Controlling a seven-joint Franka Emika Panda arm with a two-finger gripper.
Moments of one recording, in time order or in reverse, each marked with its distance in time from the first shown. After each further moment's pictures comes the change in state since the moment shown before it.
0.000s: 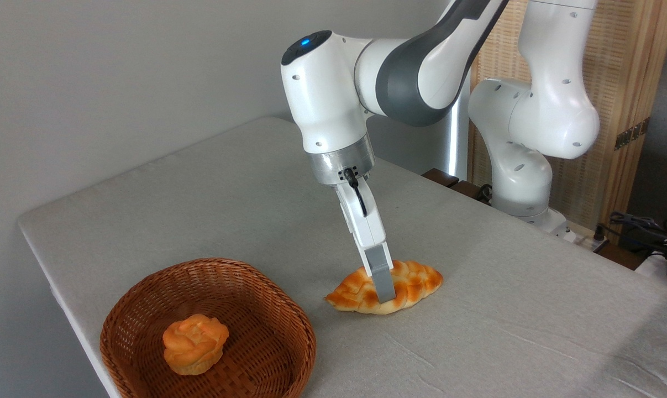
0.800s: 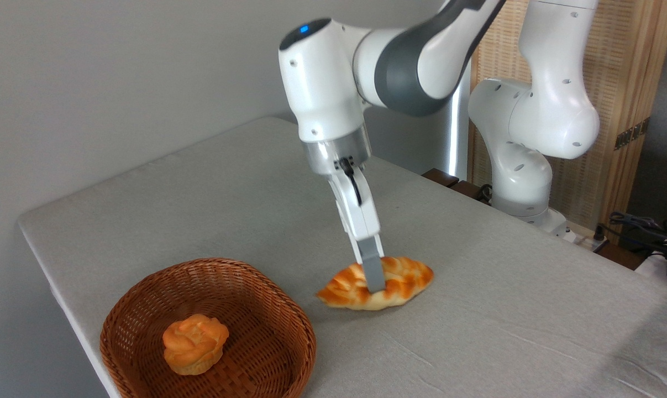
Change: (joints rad) arm -0.004 -0.013 0.000 0.047 0.000 0.002 0.000
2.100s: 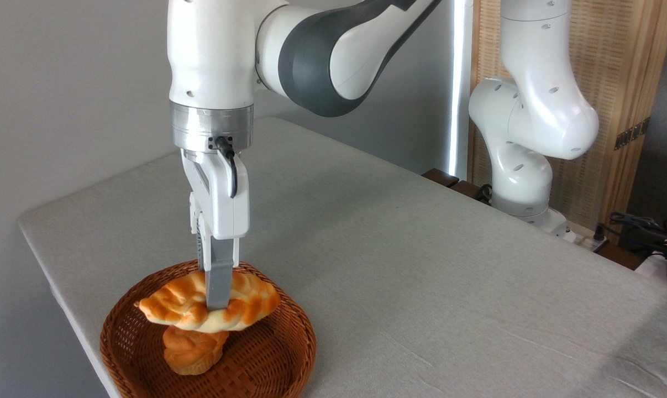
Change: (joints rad) arm -0.025 0.371 0.033 0.545 -0.200 0.132 -0.101
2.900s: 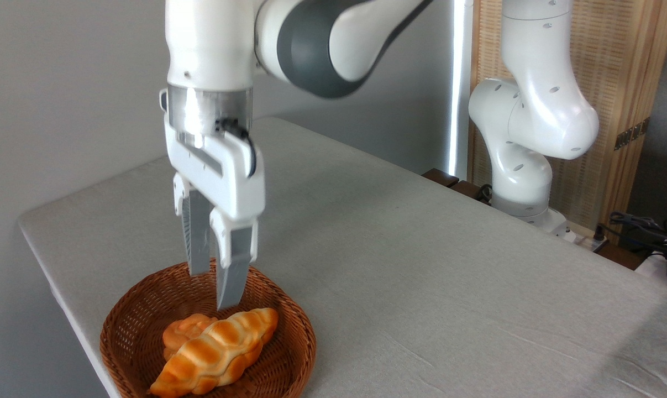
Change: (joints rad) arm 0.003 -0.036 -0.020 0.026 0.009 -0.080 -0.254
